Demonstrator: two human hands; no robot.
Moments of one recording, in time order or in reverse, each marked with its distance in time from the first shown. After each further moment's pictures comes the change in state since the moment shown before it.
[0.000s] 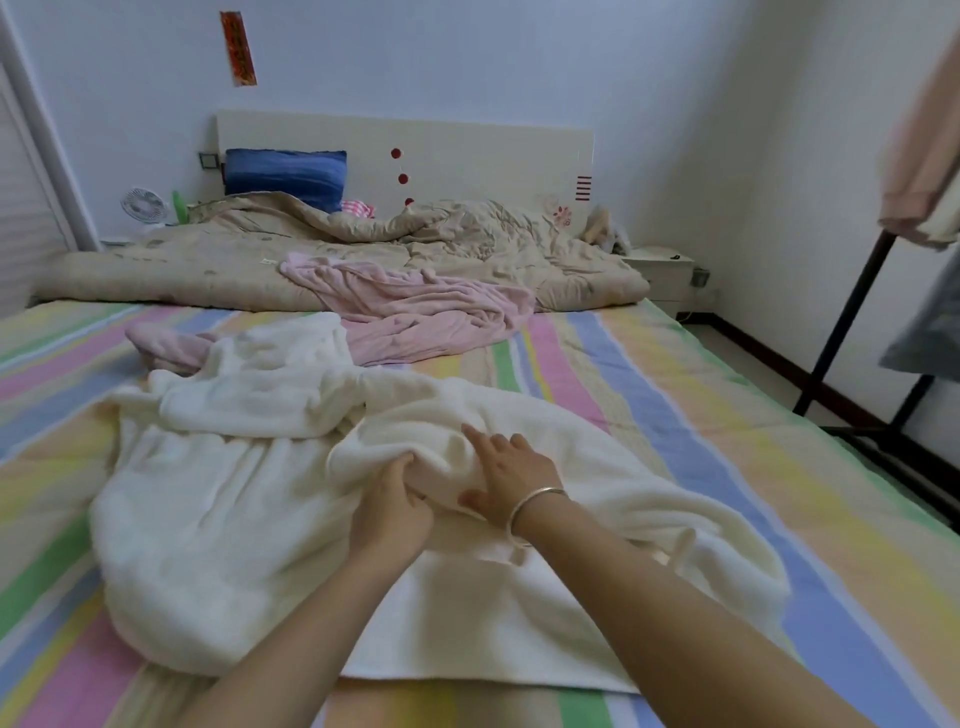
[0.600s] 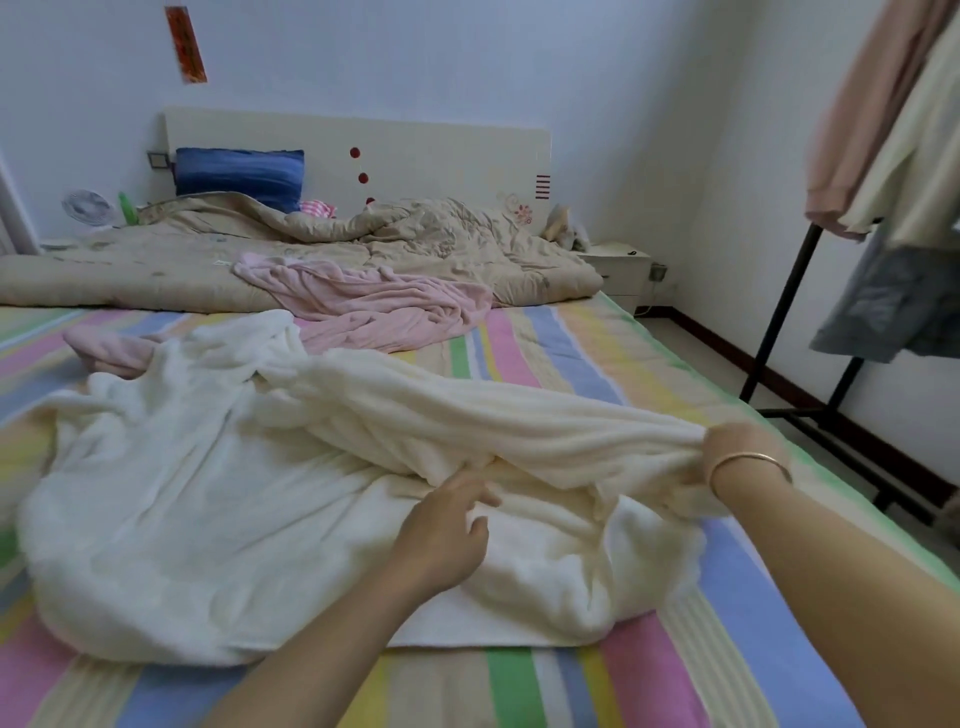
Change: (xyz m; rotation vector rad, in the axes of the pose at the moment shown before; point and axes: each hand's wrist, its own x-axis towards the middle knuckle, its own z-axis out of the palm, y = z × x) left_hand -0.058 0.057 0.052 0.116 -0.333 0.435; right_hand -0.109 0.233 -0.059 -0.505 -0.079 0.749
